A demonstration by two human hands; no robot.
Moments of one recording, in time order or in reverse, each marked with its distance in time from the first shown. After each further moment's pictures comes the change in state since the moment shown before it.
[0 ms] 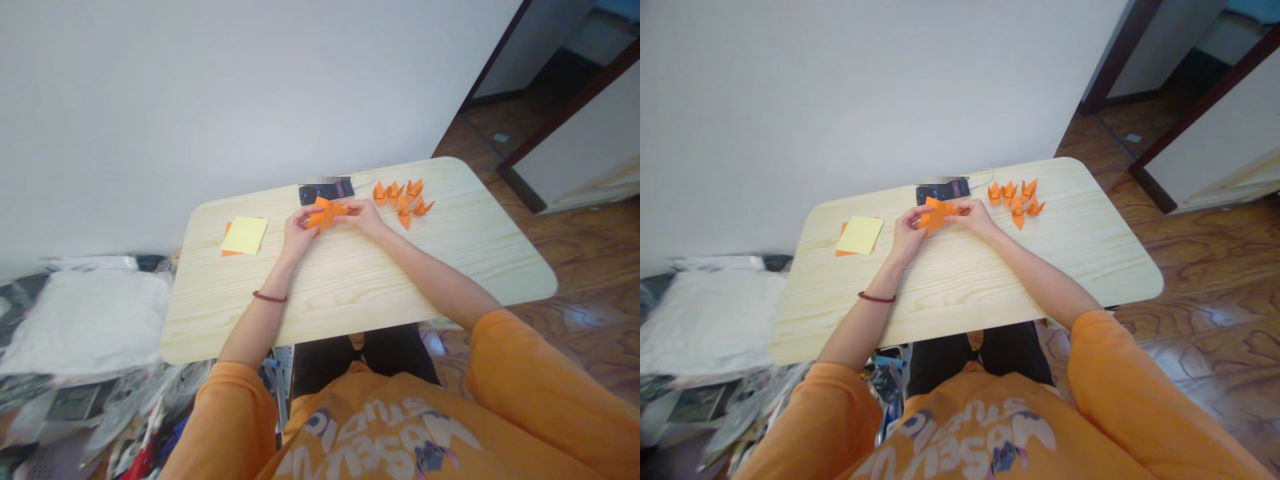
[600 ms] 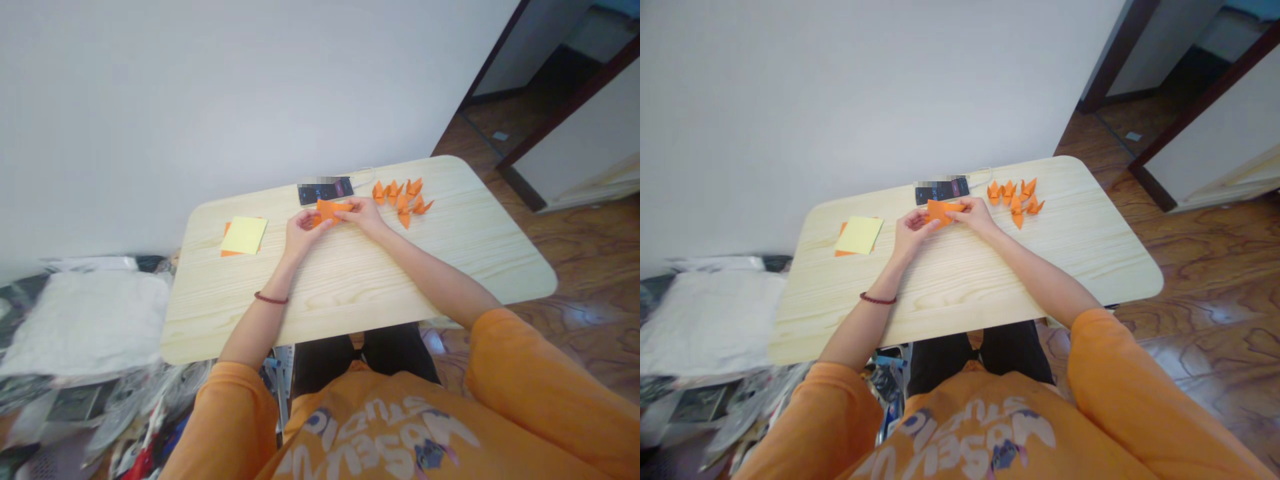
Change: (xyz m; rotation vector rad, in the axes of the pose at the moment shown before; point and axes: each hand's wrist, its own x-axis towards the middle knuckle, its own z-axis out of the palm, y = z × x) left_hand -0.006 0.013 0.007 0.000 0.030 -0.085; right_hand 0.001 0.000 0.001 -0.036 0.067 0.088
